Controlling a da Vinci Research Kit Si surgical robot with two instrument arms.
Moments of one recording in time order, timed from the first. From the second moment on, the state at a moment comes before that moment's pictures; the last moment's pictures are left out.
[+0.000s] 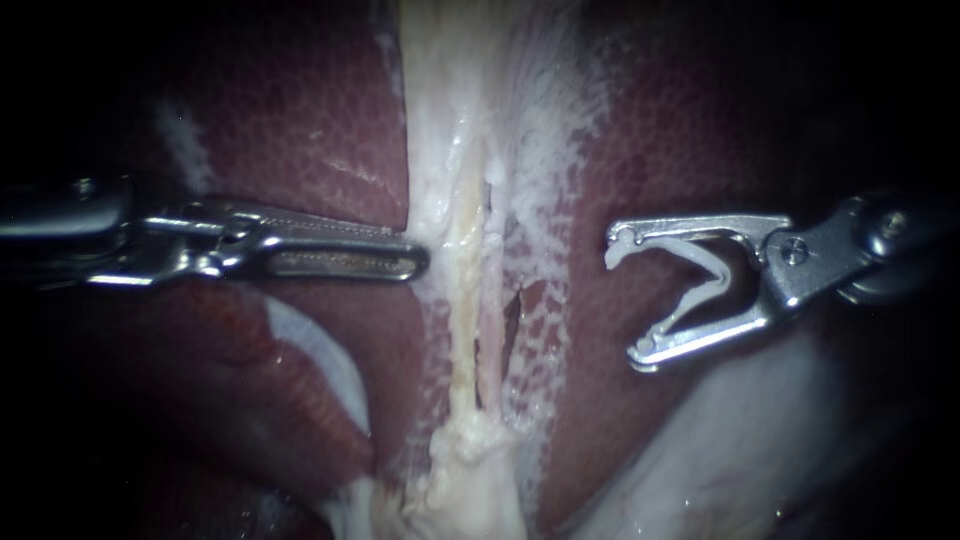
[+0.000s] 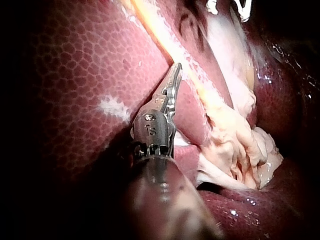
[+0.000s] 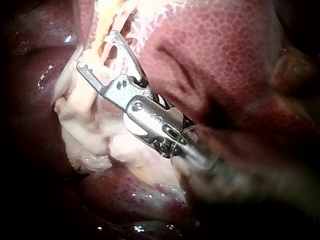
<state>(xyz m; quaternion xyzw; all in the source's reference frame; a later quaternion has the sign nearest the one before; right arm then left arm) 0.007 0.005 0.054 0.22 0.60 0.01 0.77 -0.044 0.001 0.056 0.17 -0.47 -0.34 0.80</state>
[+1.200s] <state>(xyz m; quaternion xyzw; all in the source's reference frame) 0.015 -0.003 0.062 0.23 0.59 0.01 0.77 -0.040 0.003 0.047 0.16 -0.48 -0.35 0.79</state>
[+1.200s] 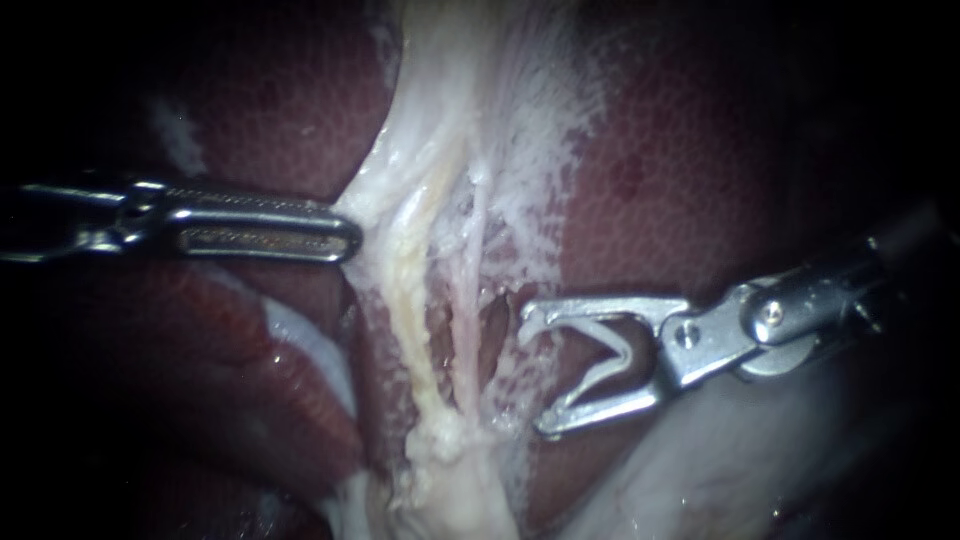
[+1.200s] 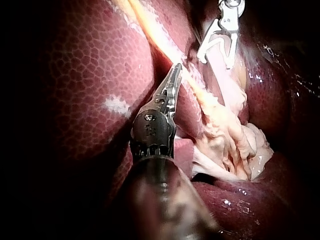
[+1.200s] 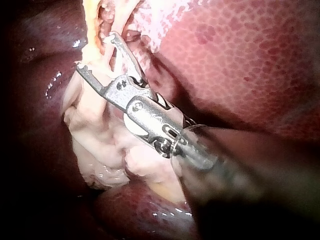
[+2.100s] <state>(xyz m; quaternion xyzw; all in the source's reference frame) 0.021 -0.005 0.067 0.27 0.57 0.04 0.78 -0.040 0.003 0.047 0.16 -0.48 -0.35 0.79</state>
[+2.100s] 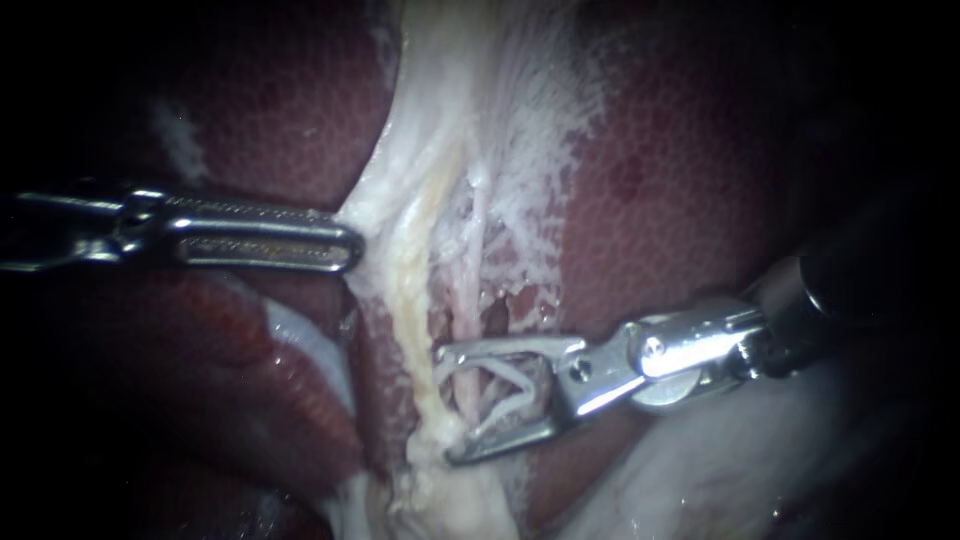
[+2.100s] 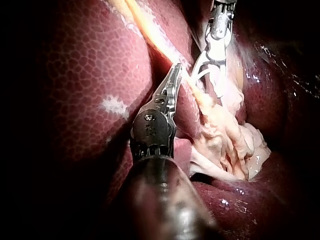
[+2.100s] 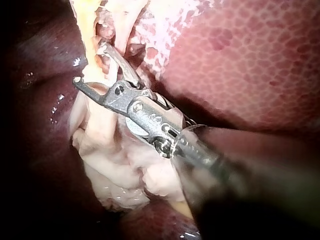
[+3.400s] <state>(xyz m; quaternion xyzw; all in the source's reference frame) 0.026 -0.006 0.067 0.34 0.56 0.01 0.76 -0.041 0.003 0.047 0.16 -0.48 -0.36 0.79</state>
